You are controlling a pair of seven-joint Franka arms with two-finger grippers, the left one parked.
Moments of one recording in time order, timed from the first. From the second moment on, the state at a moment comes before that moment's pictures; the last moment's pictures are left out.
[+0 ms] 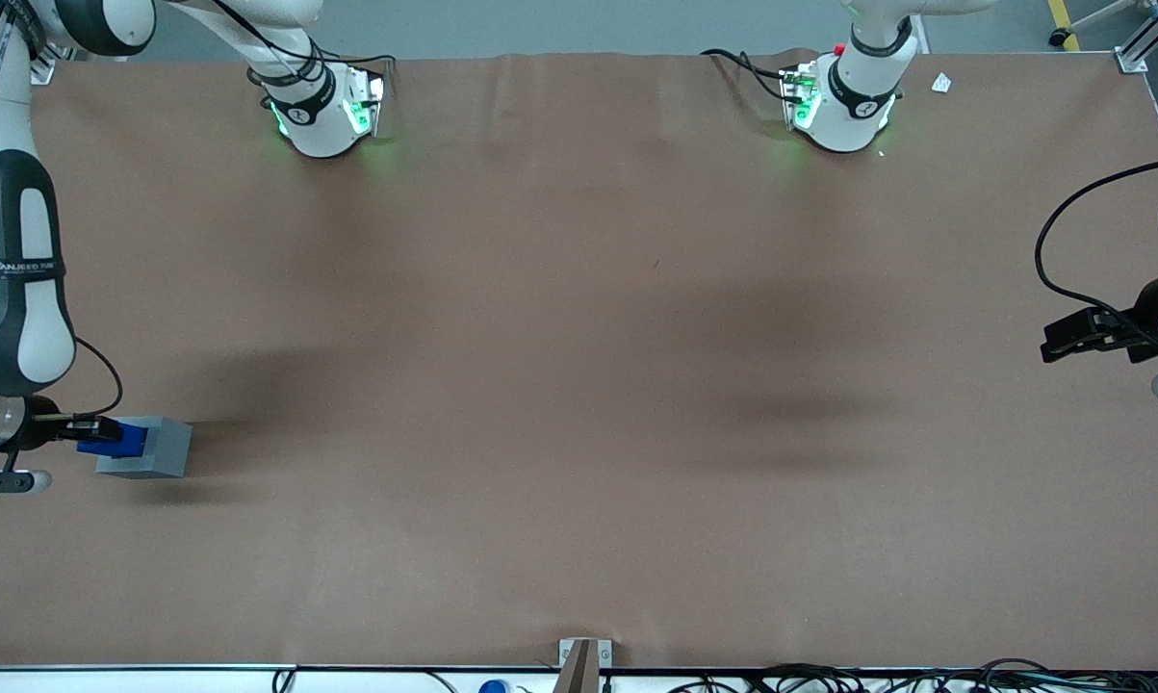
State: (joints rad) arm -0.20 0.64 -0.12 -1.46 0.03 2.03 -0.30
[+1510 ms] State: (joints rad) arm -0.20 0.64 -0.11 -1.46 0.03 2.01 -0.30
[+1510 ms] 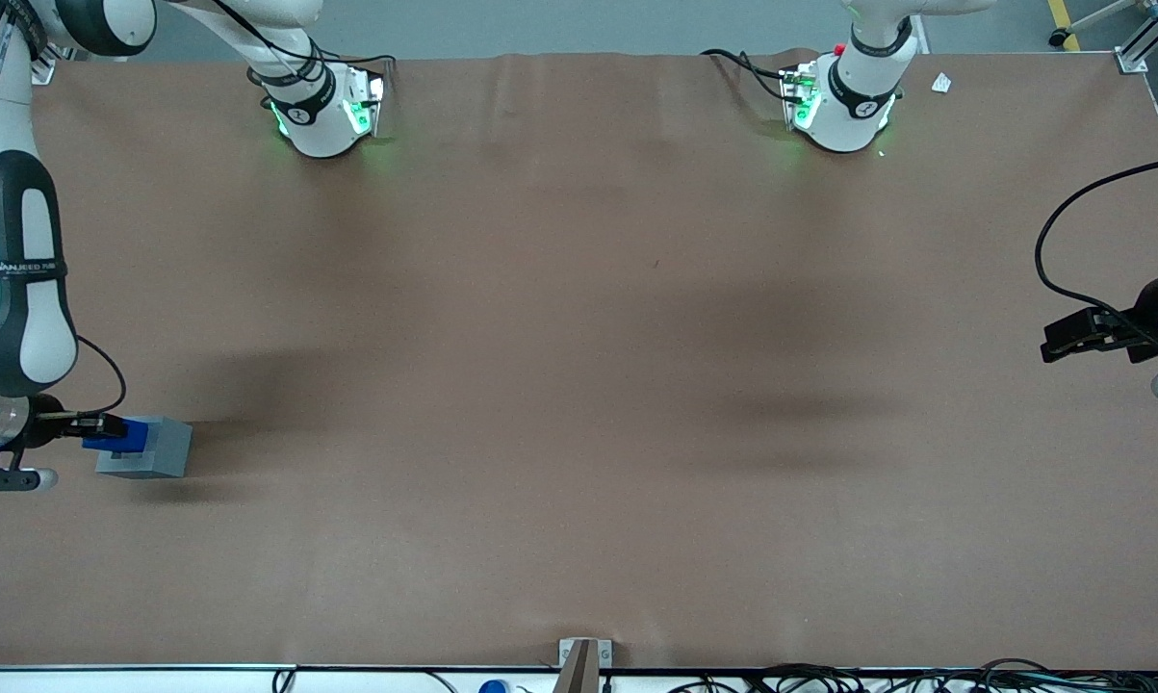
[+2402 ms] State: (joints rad) arm -0.20 0.67 -0.11 -1.40 0.03 1.95 -0.30
